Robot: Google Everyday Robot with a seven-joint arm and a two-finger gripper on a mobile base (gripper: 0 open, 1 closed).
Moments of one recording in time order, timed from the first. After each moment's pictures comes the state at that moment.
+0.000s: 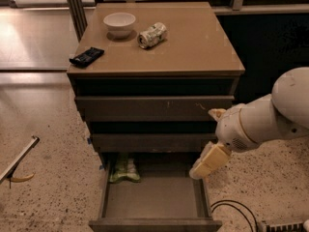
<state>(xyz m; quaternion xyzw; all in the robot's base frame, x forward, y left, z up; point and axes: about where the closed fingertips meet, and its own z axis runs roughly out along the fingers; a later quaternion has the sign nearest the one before) 0.444 -0.130 0.780 -0.53 0.79 0.13 0.27</state>
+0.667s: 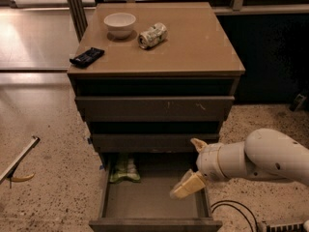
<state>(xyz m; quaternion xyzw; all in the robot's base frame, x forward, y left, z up) 0.442 -0.088 0.660 -0.49 0.78 0.21 0.33</state>
